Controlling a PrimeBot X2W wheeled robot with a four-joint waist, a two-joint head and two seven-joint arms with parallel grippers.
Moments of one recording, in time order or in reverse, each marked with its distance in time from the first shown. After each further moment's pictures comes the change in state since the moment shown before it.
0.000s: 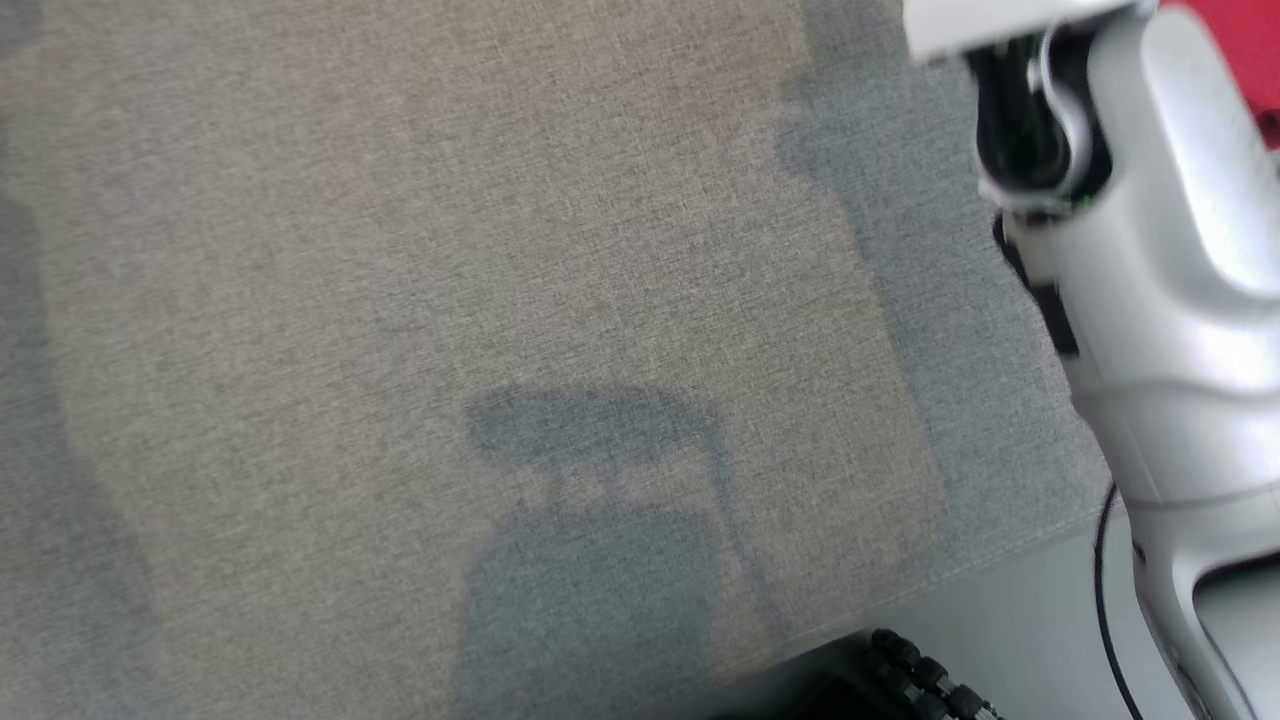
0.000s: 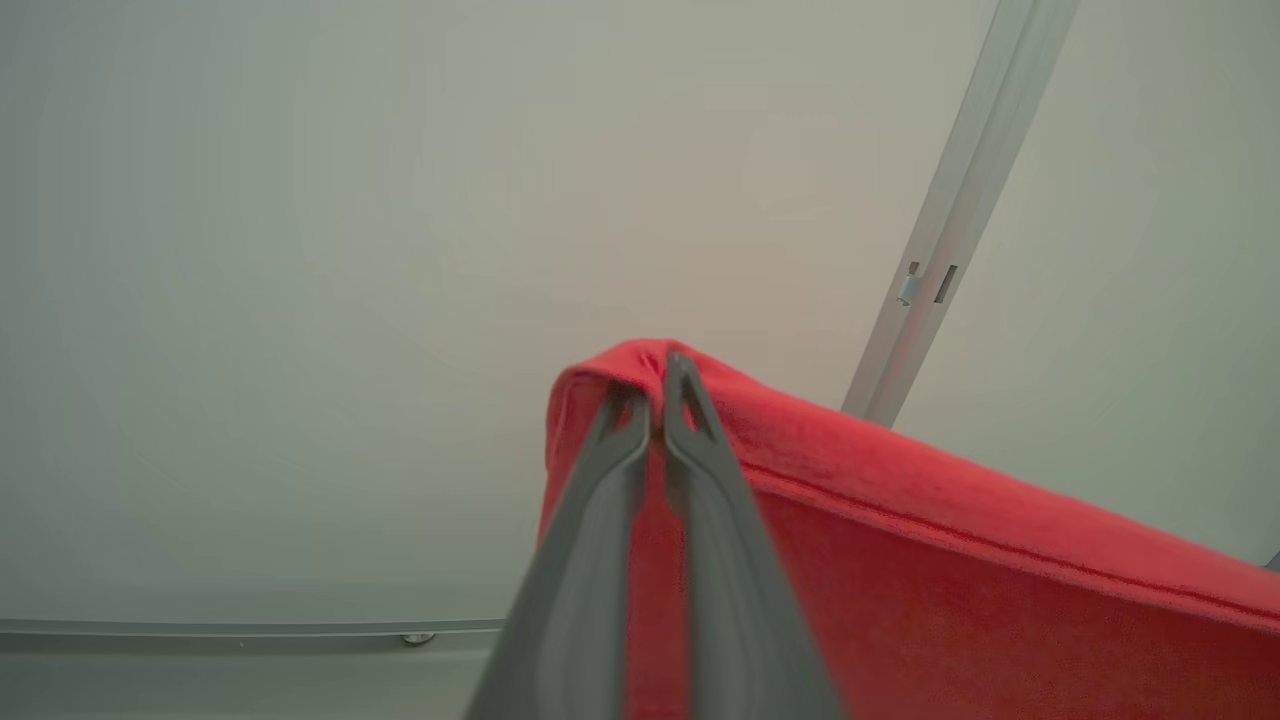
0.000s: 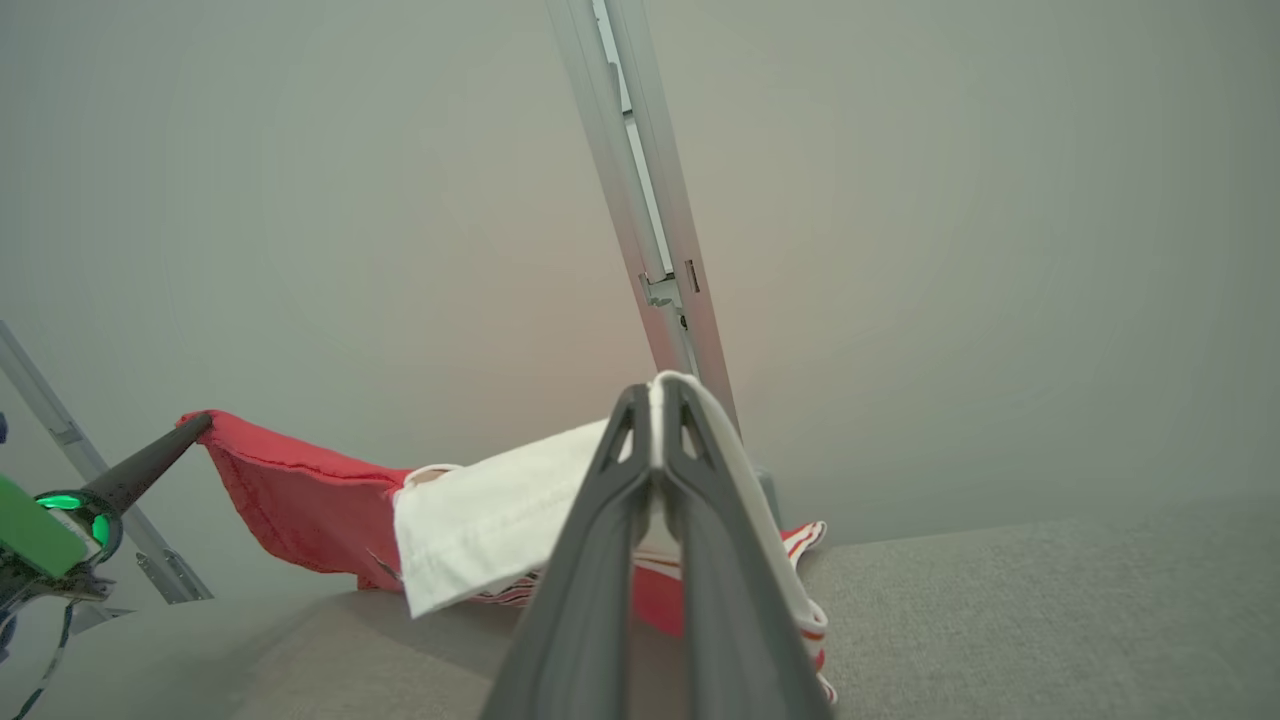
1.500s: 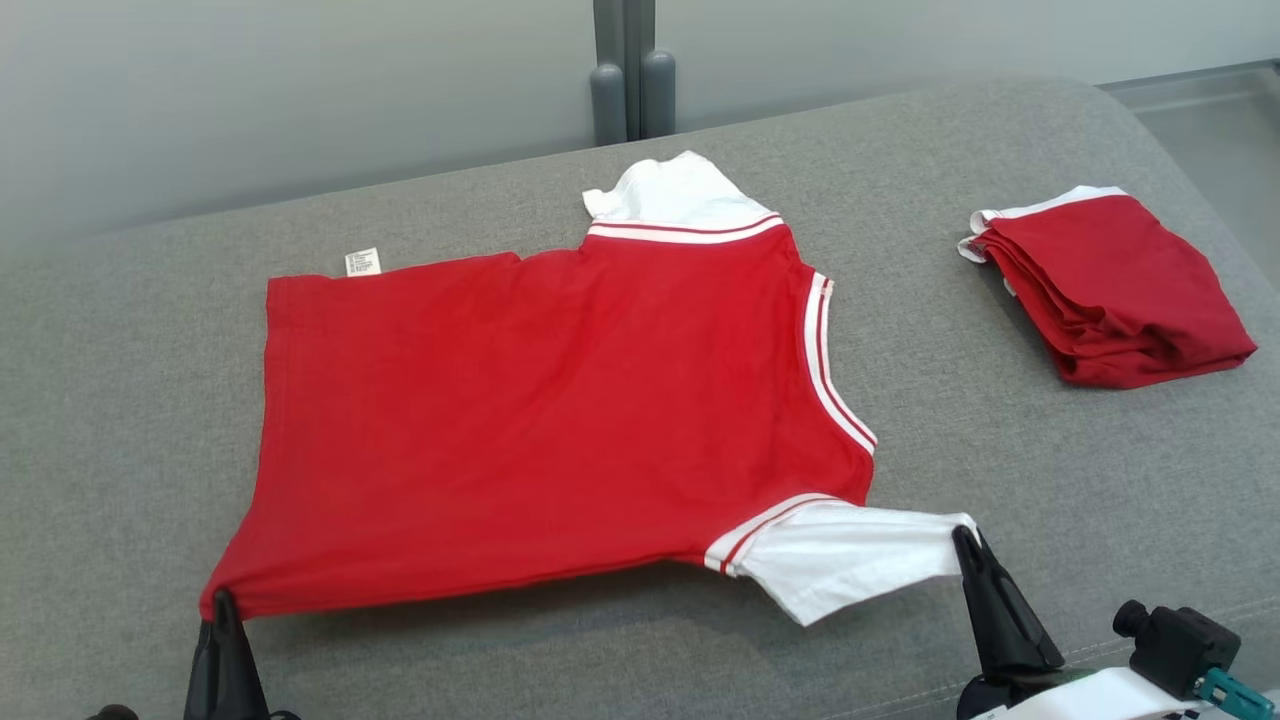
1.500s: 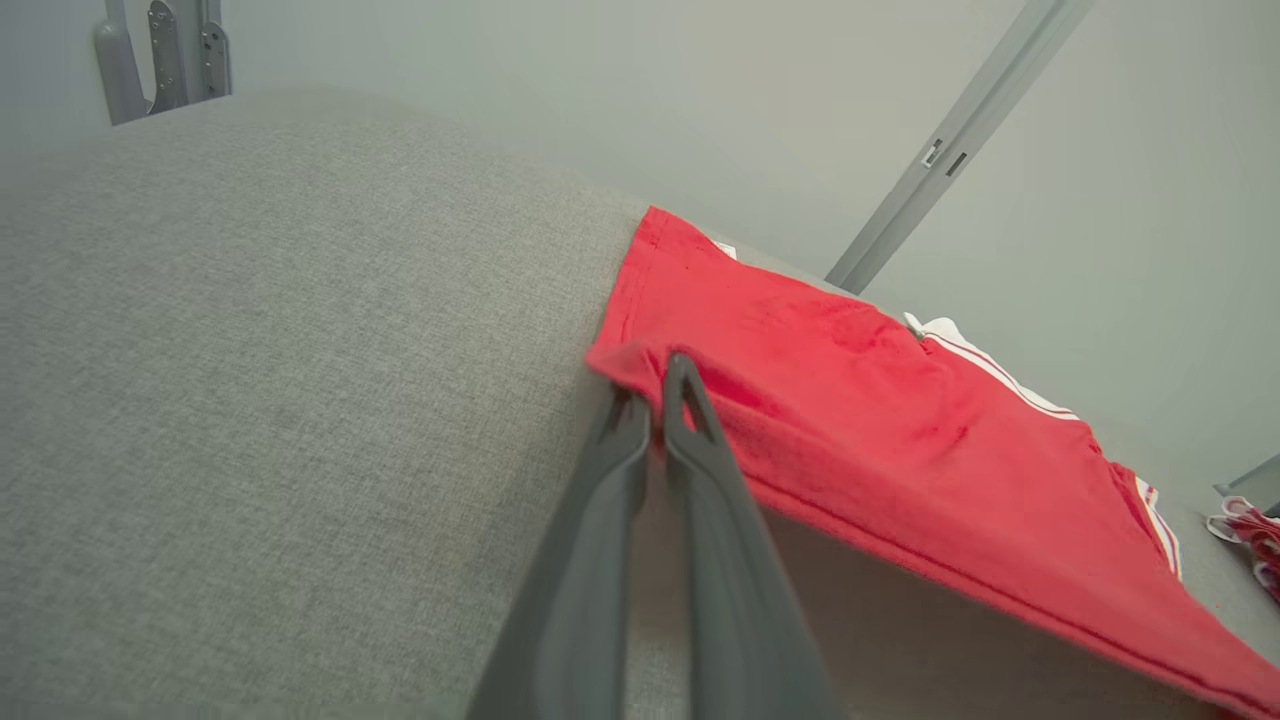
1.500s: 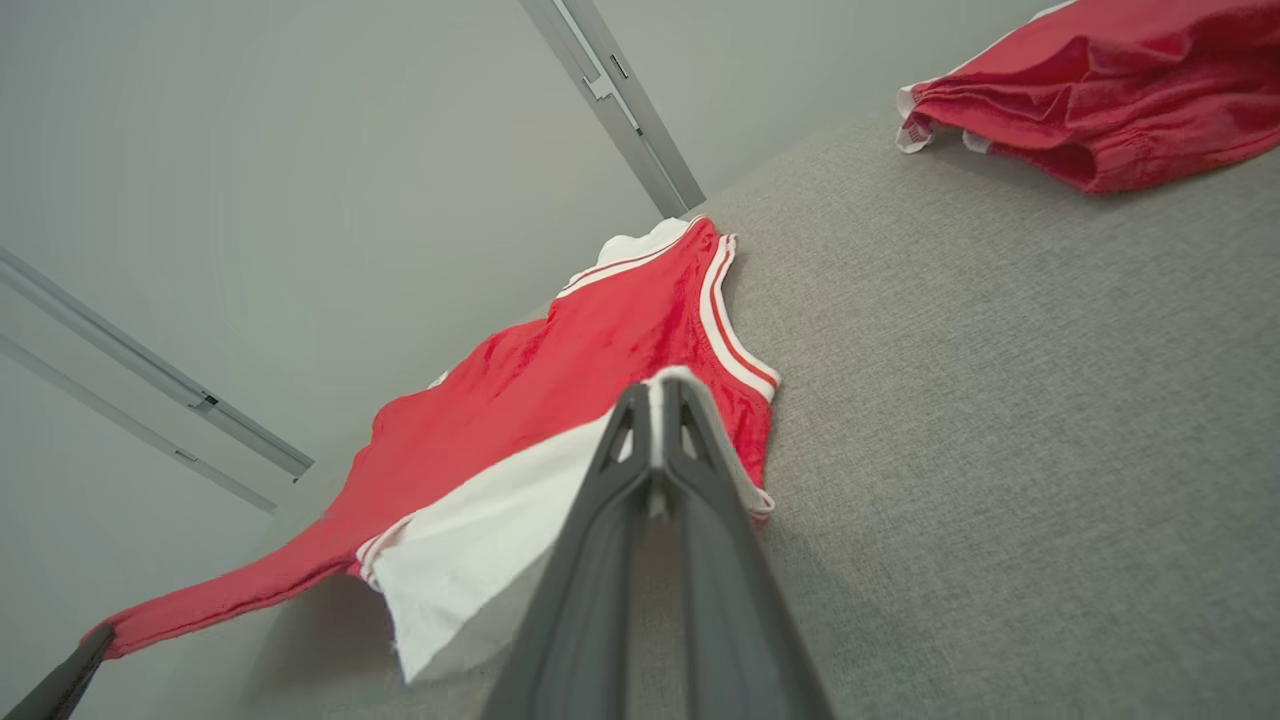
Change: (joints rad) left arm 1.495 -0.375 0.270 -0.704 -0.039 0.027 -0.007; right arm 1.238 -0.008 -0.130 -0.366 0.038 0.000 0.031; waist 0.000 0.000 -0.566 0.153
